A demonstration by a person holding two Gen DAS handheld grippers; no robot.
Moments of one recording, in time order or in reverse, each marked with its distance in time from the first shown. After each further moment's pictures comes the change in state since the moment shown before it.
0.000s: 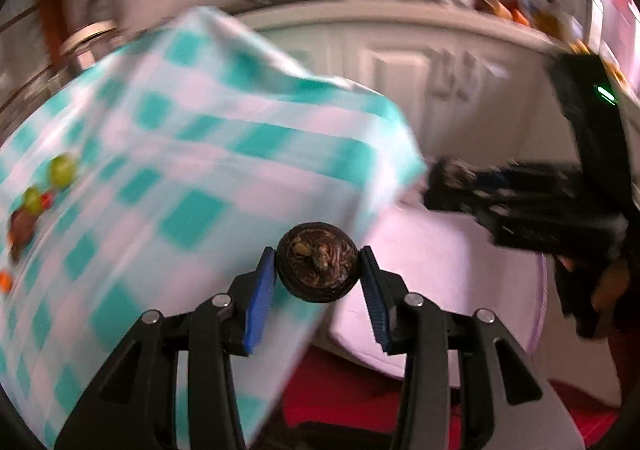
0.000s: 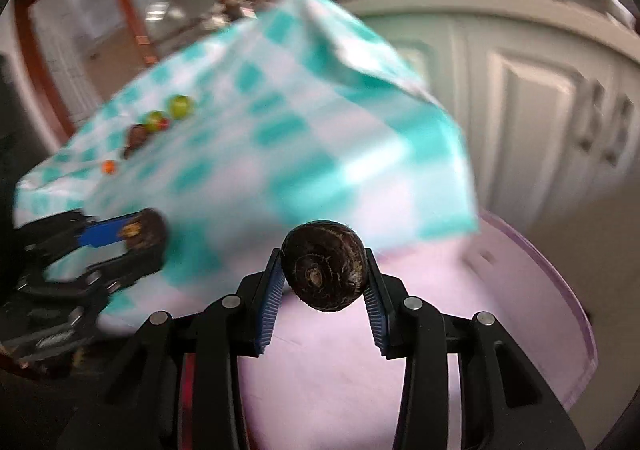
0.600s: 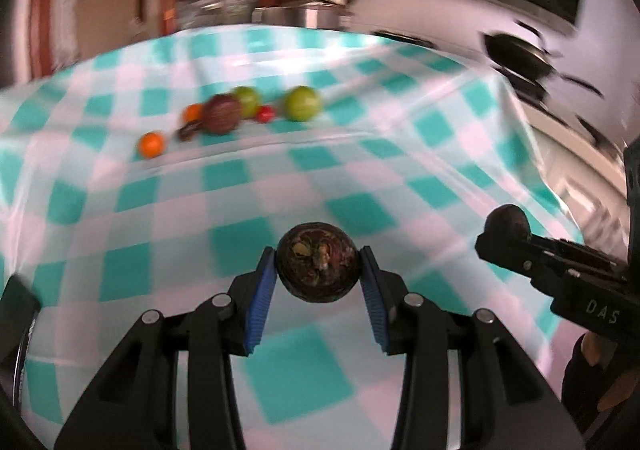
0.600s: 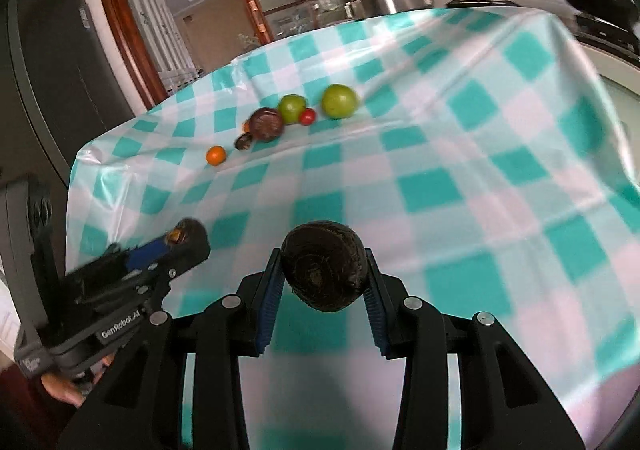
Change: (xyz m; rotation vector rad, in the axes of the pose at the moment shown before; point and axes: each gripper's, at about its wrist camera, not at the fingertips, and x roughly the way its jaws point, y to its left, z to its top) left arm -0.095 0.212 -0.088 -0.618 -0.153 0.388; right arm 0.068 0.230 0.070 -0.258 -0.002 0.327
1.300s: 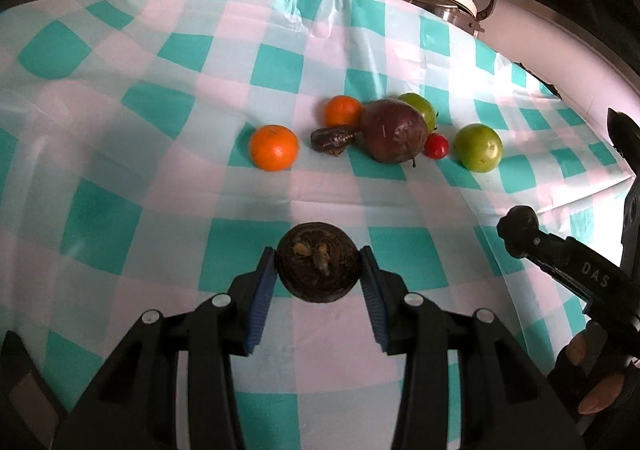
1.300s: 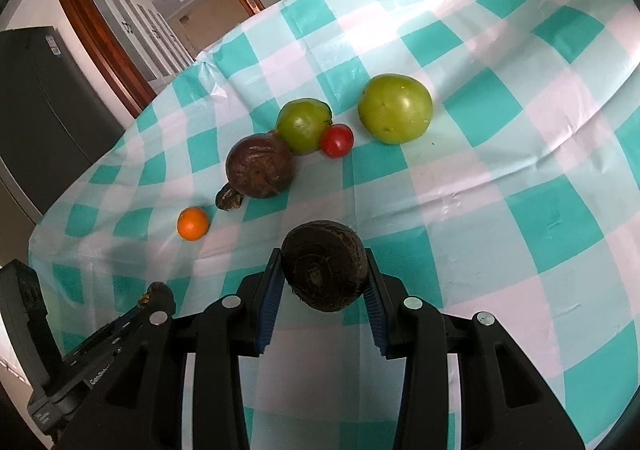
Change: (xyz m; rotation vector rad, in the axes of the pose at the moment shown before) left arm 0.100 0.180 0.060 -0.343 0.064 0.213; right arm 0.217 0.025 0.120 0.101 0.088 0.117
